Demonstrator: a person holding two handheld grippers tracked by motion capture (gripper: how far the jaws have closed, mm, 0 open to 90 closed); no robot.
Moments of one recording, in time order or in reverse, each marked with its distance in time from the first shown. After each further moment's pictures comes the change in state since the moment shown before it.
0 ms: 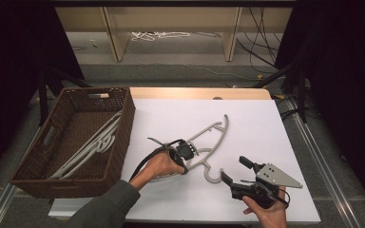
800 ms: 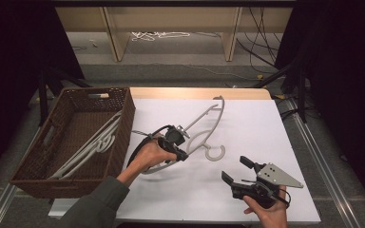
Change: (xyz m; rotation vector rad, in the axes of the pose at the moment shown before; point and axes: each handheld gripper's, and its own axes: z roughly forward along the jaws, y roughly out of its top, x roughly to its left) left arm 0.021 -0.006 -0.050 -0.270 -0.033 -0.120; right arm -0.001 0.000 -0.001 0.006 -0.001 0.011
